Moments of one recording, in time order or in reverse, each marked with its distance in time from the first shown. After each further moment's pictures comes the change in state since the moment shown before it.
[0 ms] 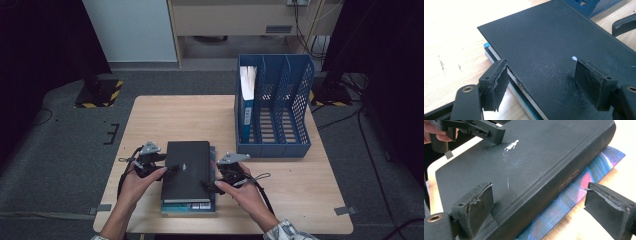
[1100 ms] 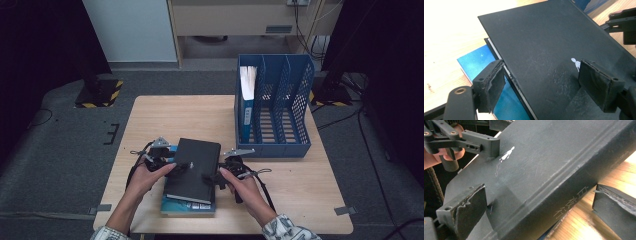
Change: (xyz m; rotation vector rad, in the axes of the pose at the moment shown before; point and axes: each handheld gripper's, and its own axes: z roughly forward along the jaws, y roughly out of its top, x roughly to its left) left arm -0.004 0.015 0.022 0.041 -0.084 0.003; right arm -0.032 -0.006 0.016 -0.007 0.116 0.237
